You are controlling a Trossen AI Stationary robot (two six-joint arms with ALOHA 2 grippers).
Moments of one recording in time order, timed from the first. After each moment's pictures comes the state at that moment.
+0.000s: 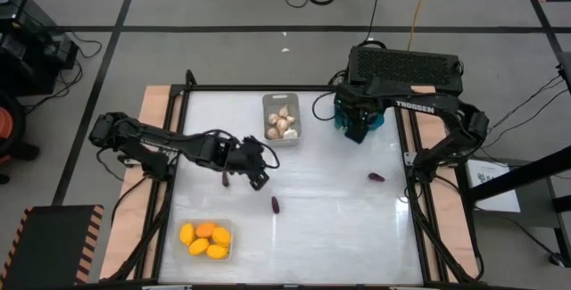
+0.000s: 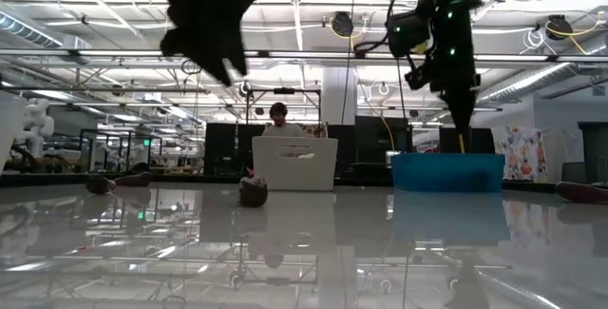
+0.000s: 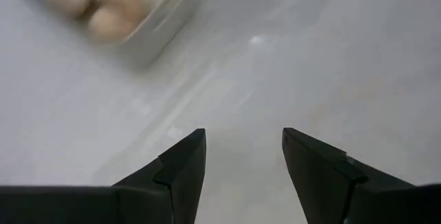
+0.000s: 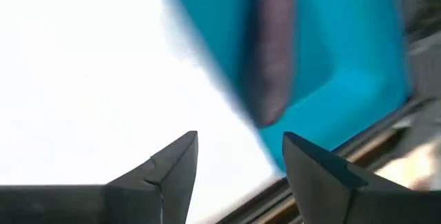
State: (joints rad) left arm -0.16 1.49 1.15 -0.72 -0.30 -0.78; right arm -0.52 1.54 1.18 -1.22 0.25 0.08
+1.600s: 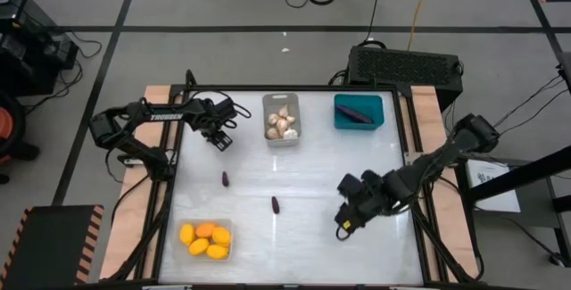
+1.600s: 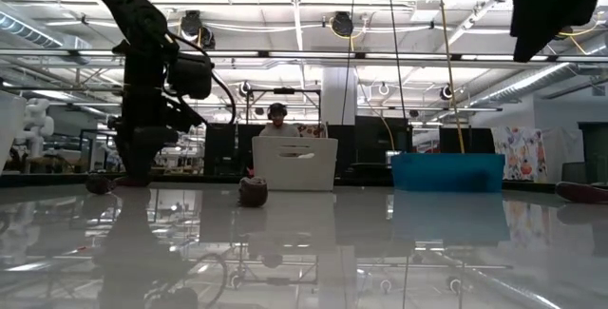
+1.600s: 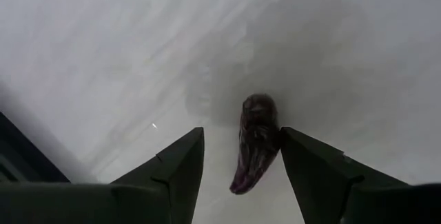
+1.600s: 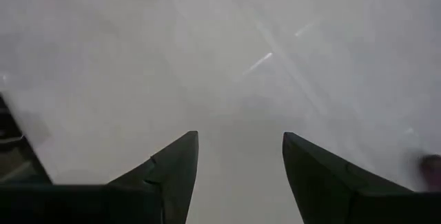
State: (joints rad) left arm 0.60 1.47 0.73 -0.77 -0.18 -0.21; right arm 0.54 1.47 1.18 -0.97 0.26 1.19
